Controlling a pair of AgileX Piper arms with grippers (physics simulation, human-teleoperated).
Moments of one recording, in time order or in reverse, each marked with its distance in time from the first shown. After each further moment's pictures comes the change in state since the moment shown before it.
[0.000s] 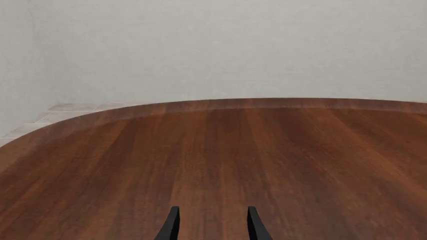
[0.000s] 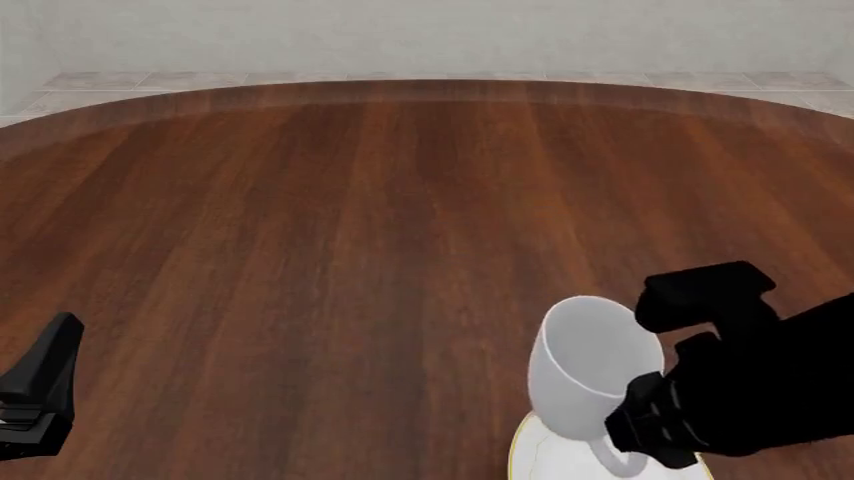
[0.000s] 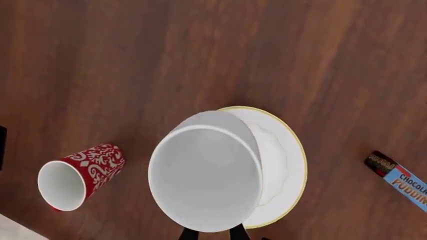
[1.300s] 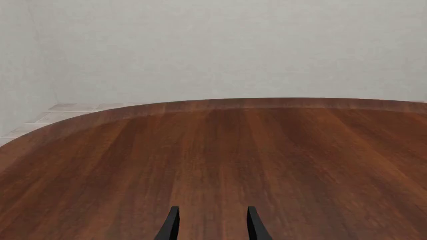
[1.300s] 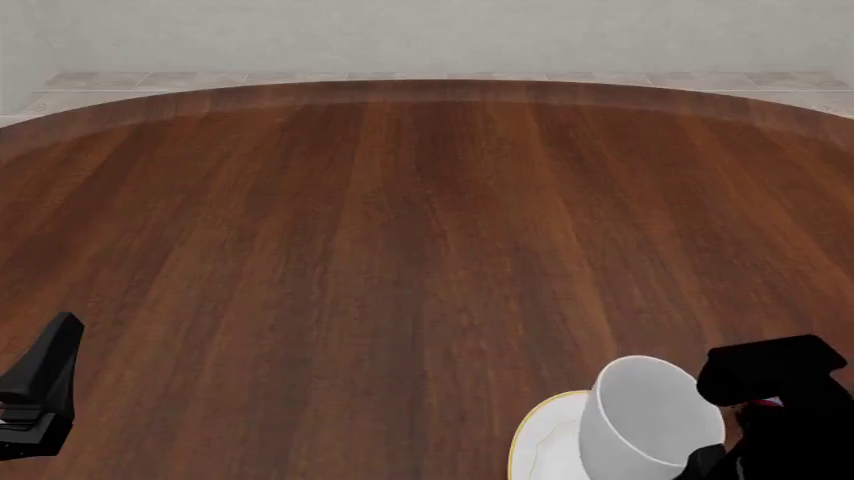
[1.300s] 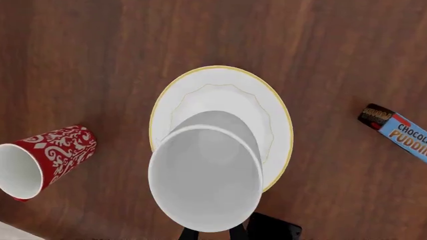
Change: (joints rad) left arm 0.000 0.000 0.000 0.000 0.000; right arm -0.007 -0.179 0.172 0.070 0.075
